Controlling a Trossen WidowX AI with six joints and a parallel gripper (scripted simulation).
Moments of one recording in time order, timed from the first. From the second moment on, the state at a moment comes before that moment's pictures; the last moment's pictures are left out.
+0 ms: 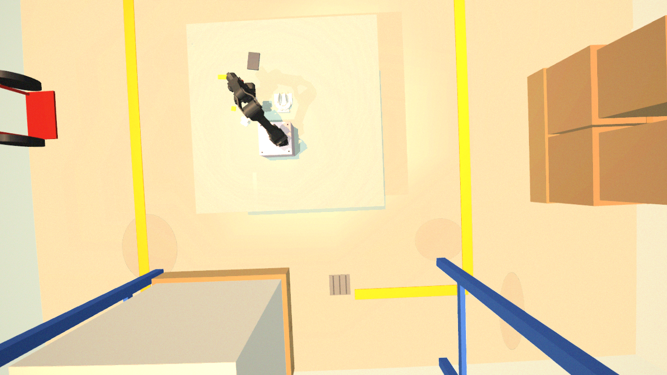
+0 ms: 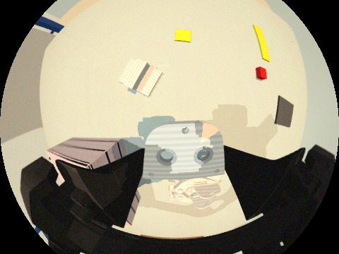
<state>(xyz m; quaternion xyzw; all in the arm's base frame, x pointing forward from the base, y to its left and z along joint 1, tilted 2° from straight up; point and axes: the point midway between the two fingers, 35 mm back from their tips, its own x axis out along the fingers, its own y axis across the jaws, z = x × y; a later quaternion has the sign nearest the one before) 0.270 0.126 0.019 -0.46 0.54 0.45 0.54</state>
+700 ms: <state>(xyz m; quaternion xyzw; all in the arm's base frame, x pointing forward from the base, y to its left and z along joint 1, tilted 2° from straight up) 0.274 0.080 0.019 -0.34 0.62 0.33 0.63</state>
